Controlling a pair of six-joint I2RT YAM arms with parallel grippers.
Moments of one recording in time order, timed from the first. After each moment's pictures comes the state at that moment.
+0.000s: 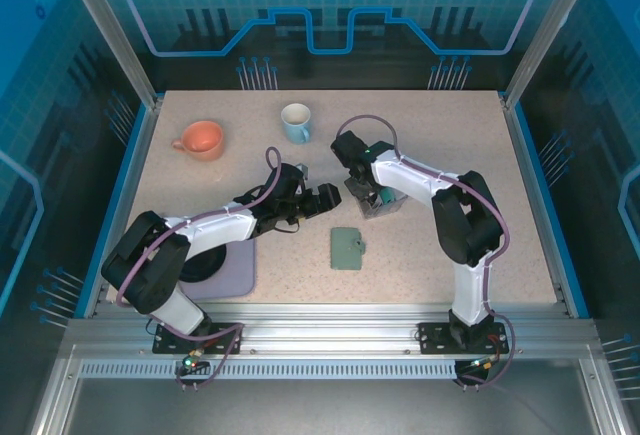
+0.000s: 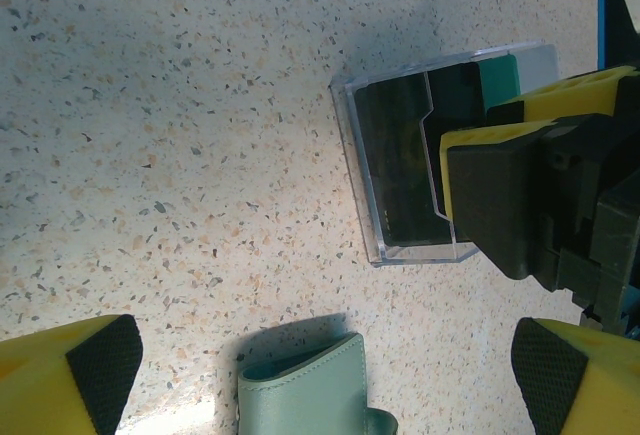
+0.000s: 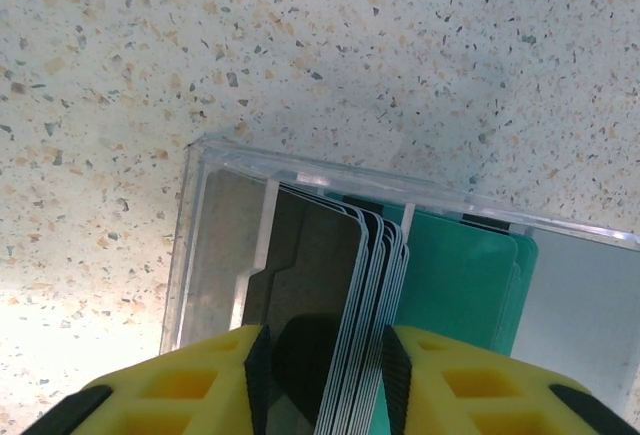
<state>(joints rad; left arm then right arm) -0.59 1.57 0.83 0.03 0.19 -0.93 0.60 1.96 1.47 -0.84 0.37 0.04</state>
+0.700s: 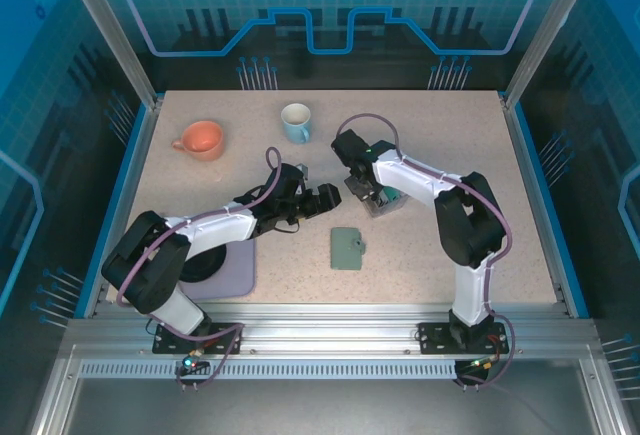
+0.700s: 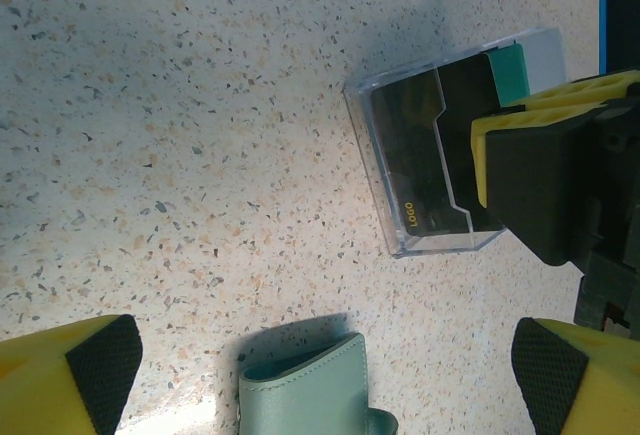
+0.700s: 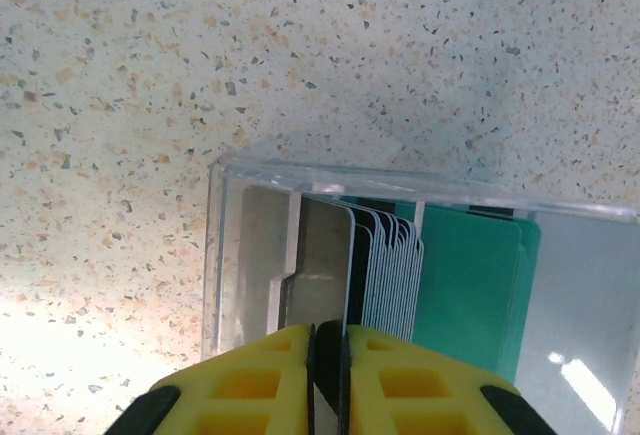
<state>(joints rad) -0.59 1.58 0.83 0.03 0.20 -0.93 0.60 1.94 1.47 -0.83 0.38 0.03</state>
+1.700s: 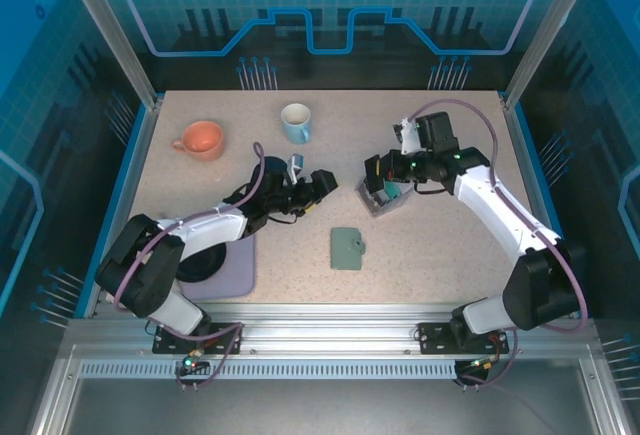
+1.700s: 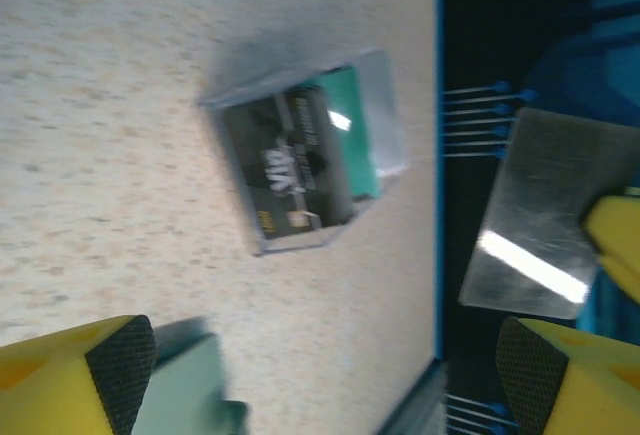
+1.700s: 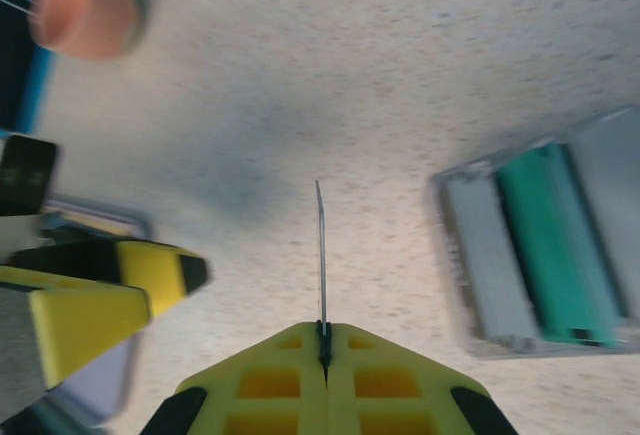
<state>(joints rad) -0.51 1.54 0.78 0.29 0.46 -1.10 0.28 1.42 1.17 -0.59 -0.45 0.39</state>
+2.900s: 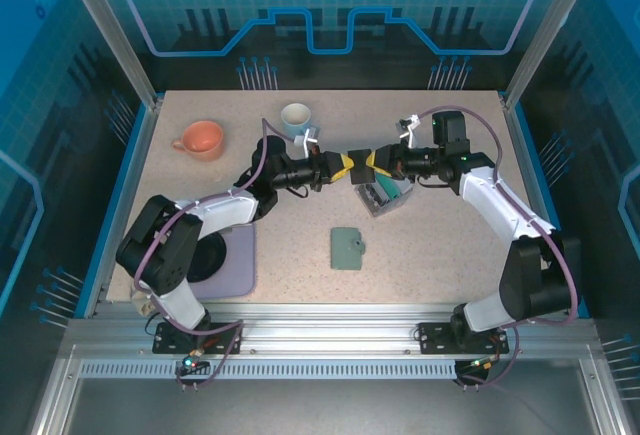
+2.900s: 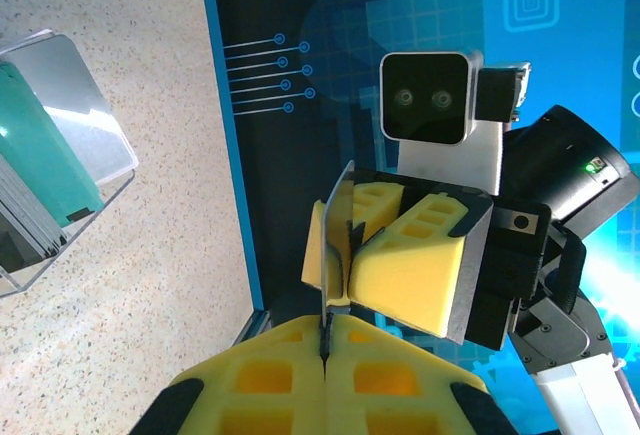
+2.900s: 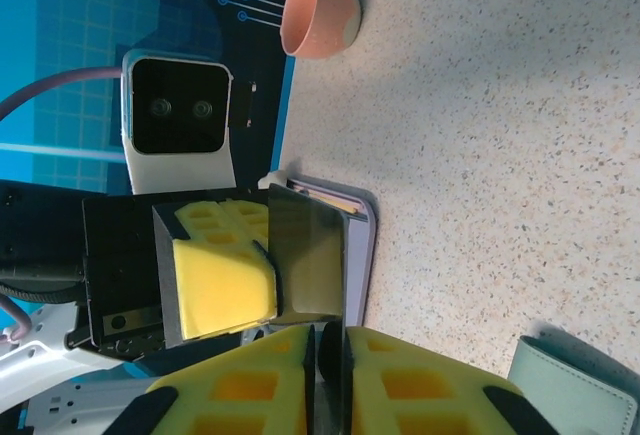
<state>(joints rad) -0.49 1.69 0.93 0.67 0.75 -1.34 0.18 1.47 1.10 -0.34 -0.95 0.66</state>
